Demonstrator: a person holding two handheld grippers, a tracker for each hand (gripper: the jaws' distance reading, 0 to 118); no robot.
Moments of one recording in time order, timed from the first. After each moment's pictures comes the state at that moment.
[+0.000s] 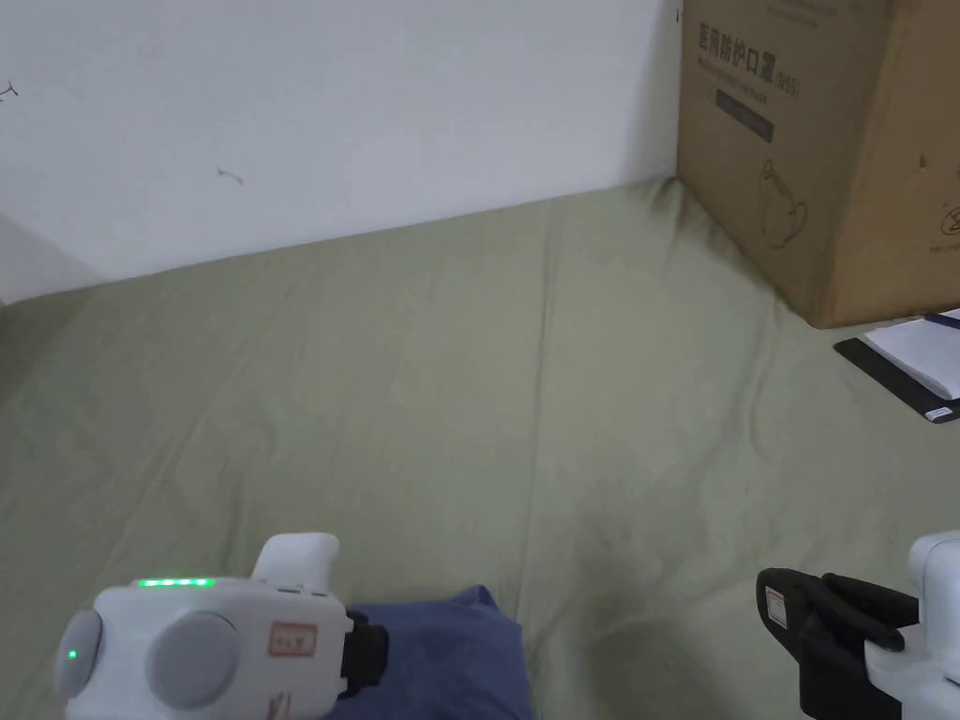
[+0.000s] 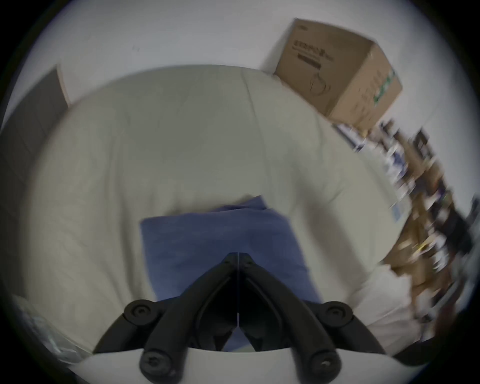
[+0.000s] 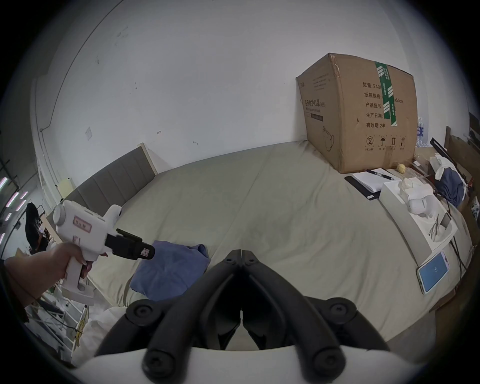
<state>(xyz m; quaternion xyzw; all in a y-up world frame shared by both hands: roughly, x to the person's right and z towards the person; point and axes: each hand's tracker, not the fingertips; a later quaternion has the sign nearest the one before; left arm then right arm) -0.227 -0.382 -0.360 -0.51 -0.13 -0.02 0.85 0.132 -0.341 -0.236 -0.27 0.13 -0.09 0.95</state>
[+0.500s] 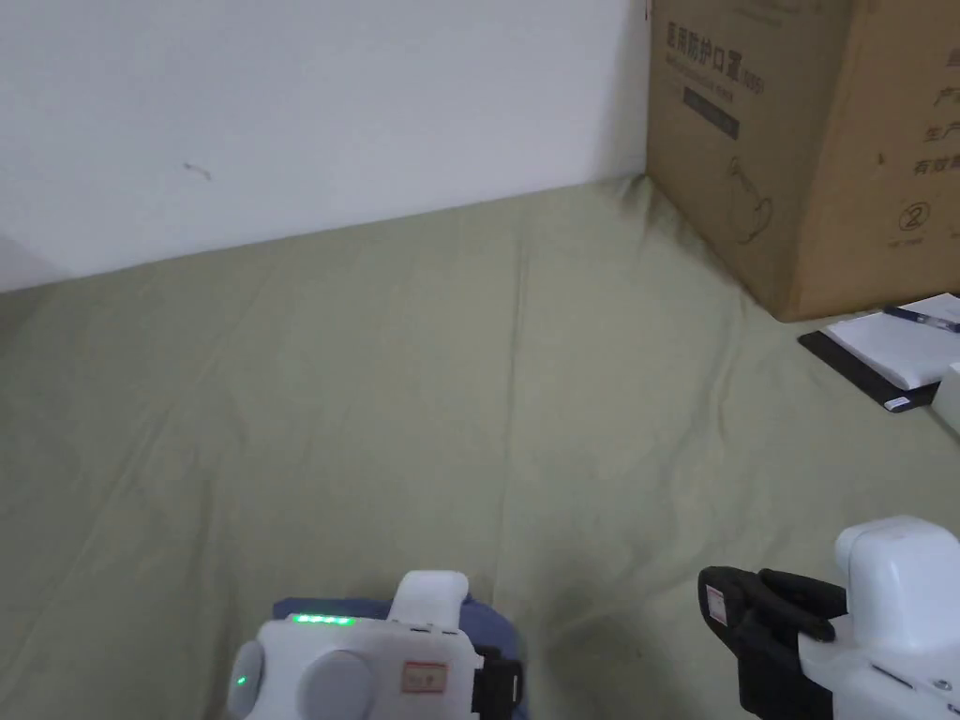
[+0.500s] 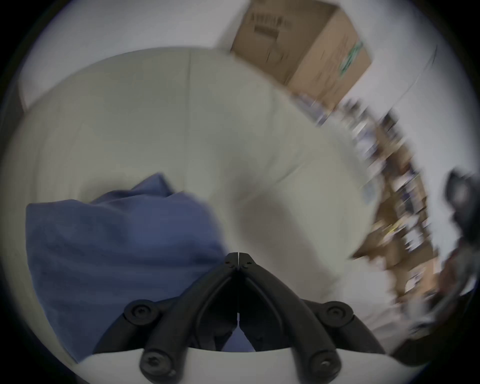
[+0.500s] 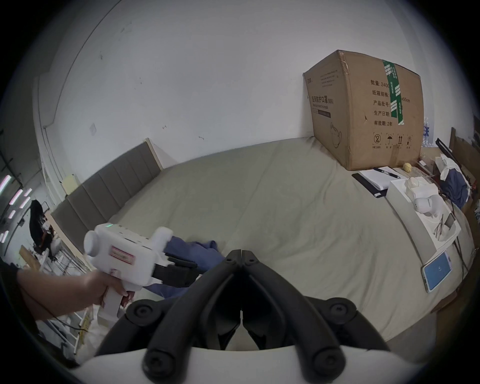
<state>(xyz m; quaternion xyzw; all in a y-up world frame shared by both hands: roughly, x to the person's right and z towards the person) -0.164 -0.431 -0.359 -0.50 -0.30 0.12 0.81 0.120 -0.334 -0.231 -0.28 0.15 -0.09 0.95</state>
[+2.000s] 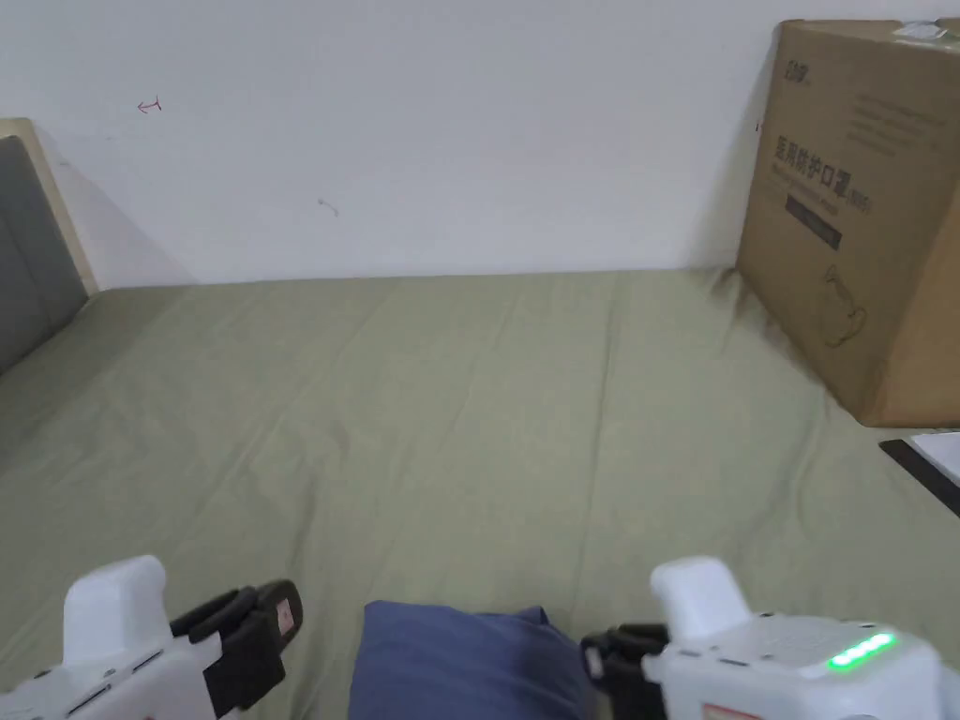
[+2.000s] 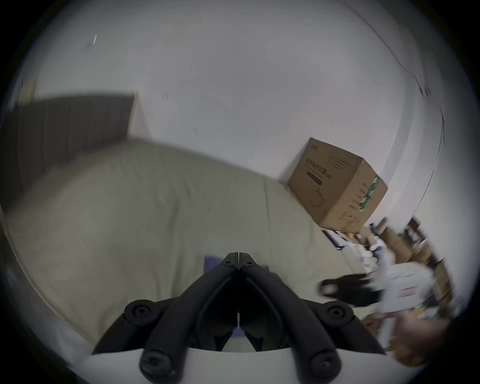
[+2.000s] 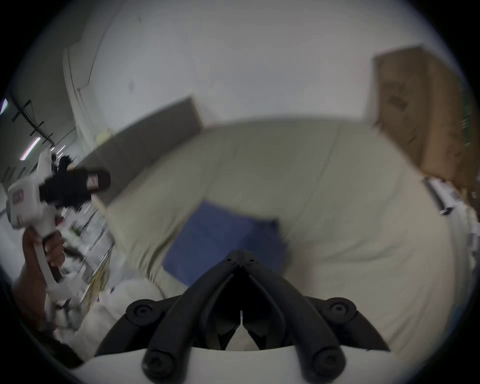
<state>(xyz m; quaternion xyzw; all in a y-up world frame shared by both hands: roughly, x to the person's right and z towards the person) -0.340 -0.337 -0.232 -0.26 -0.08 0.23 0.93 0.009 -0.397 -0.314 -0.40 0.32 -0.02 0.86</state>
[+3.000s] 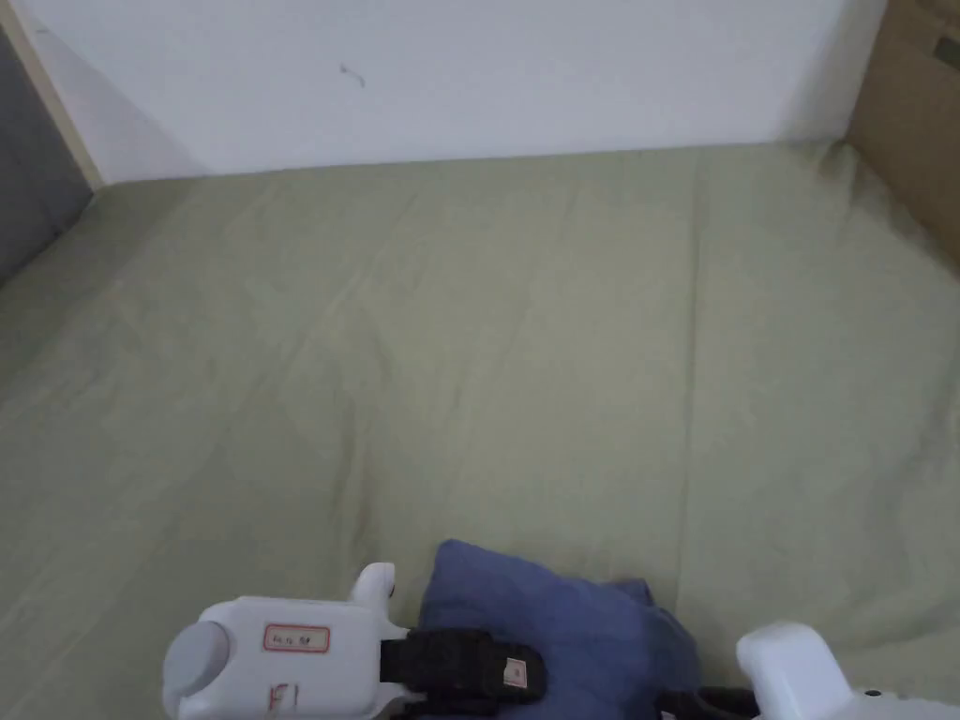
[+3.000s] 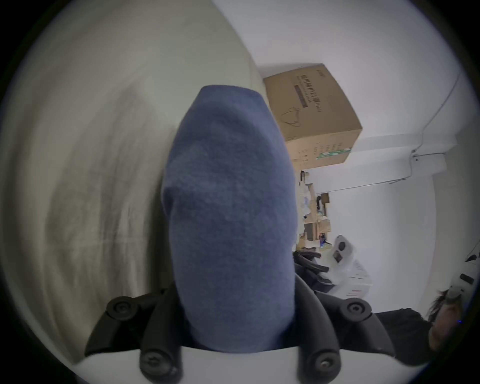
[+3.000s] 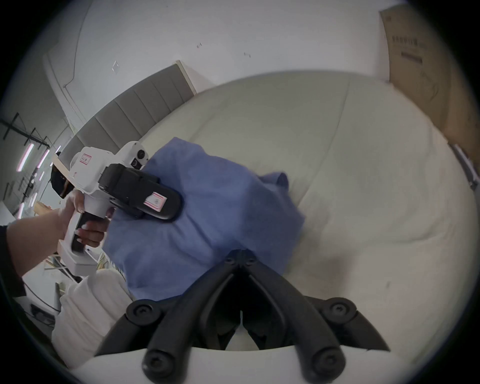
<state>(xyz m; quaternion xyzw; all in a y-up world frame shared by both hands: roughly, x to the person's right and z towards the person) -0.362 -0.517 -0.403 -0.51 -0.34 0.41 0.68 -0.007 -0.465 -0.335 -0.42 0.29 -0.02 0.86</state>
